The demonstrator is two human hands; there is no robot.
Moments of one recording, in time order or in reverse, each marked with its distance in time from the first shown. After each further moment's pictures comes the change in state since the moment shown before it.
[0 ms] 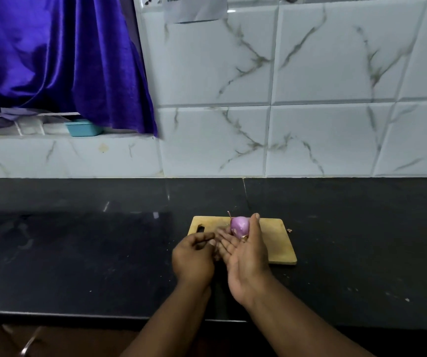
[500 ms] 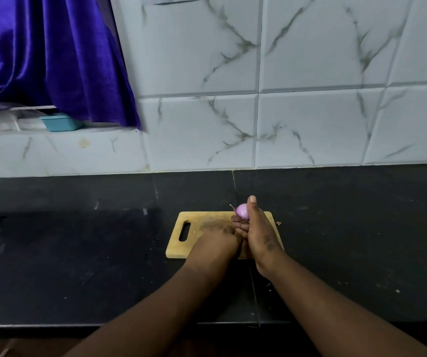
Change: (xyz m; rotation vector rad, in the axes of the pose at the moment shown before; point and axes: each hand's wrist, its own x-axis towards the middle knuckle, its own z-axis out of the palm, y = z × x) left_hand 0.010 0.007 0.041 1.451 -0.654 0.987; right_hand 0.069 -0.033 -0.054 -0.568 0.033 -0.194
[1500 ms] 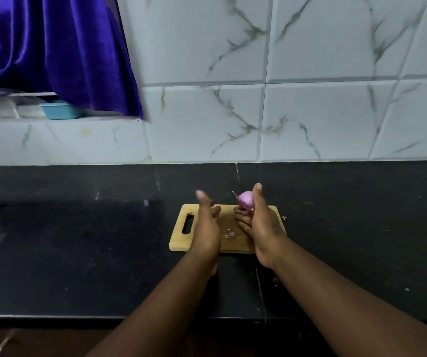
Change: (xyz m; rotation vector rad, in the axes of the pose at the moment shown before) left_hand 0.008 0.002 -0.005 -1.635 0.305 -0.737; right_hand 0.017 0.000 0.003 0.119 -0.090 0.110
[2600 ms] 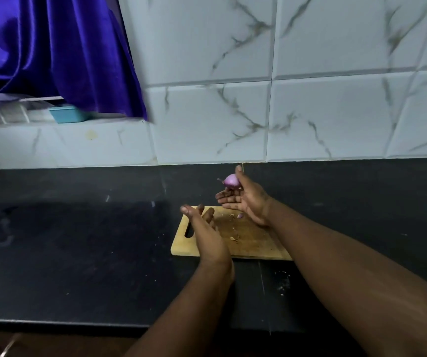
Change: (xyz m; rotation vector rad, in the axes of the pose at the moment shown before) left_hand 0.014 -0.020 0.017 -0.412 0.250 0.107; right_hand 0.082 -0.026 0.011 -0.243 -0.307 -0.017
